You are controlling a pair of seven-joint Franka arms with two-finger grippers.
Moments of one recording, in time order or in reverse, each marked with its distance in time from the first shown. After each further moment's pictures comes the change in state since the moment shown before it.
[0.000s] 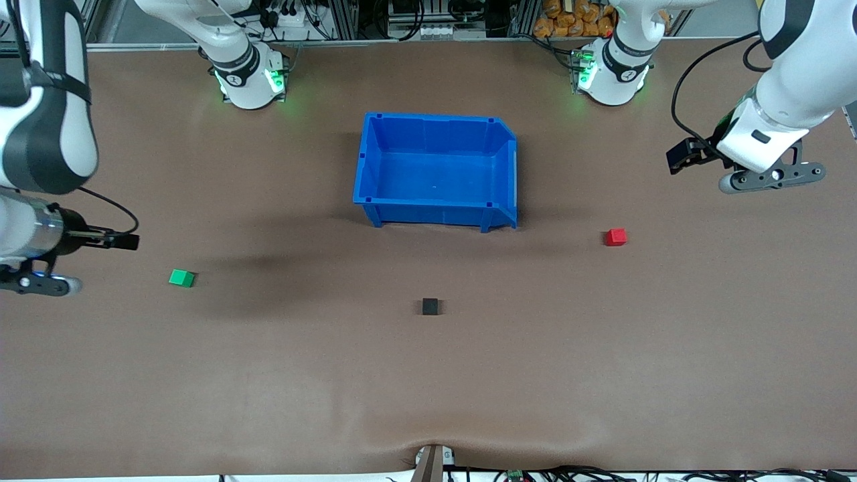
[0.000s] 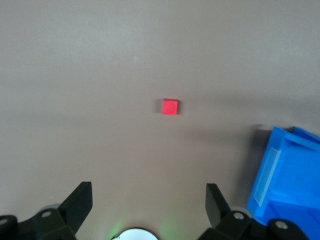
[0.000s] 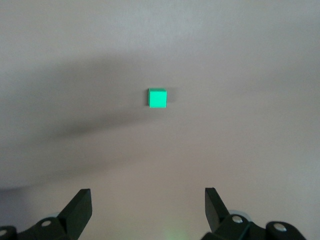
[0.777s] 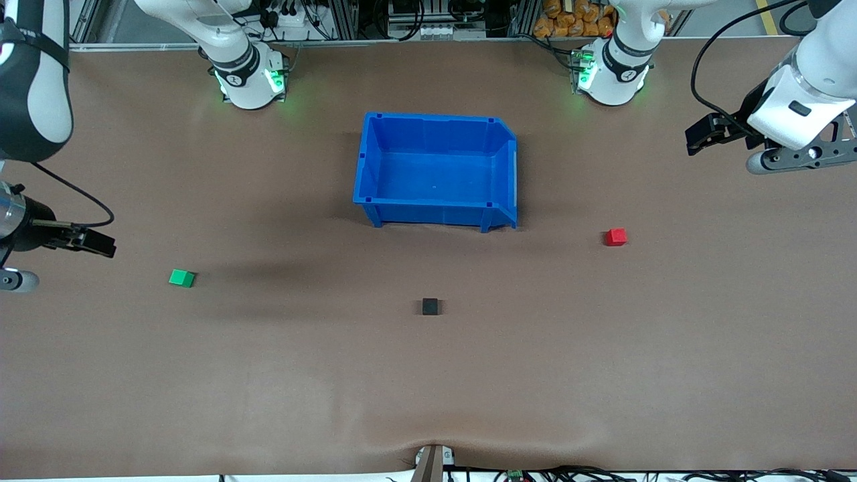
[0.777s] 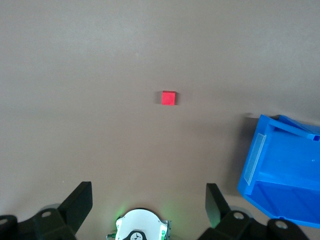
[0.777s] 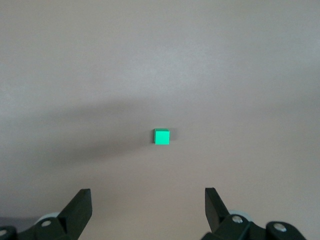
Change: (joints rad) left arm -0.021 0.045 0.002 0.238 0.000 -0.227 0.008; right arm 0.008 -0.075 -0.002 0.065 -0.005 0.099 -0.001
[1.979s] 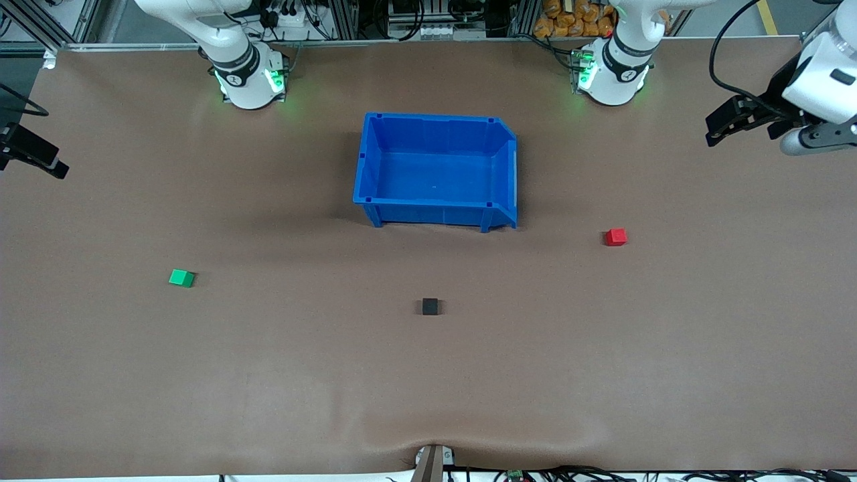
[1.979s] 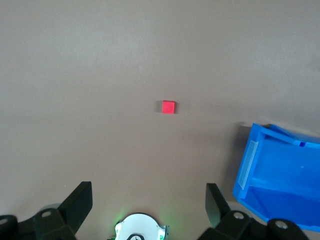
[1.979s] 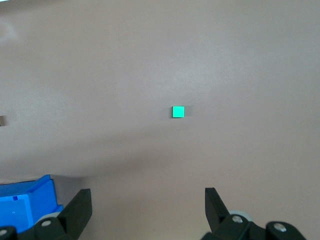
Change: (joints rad) left arm 0.003 -0.002 0.005 0.086 0.000 -0.041 0.000; right arm -0.008 -0.267 -0.006 -0.021 0.097 -0.170 0.002
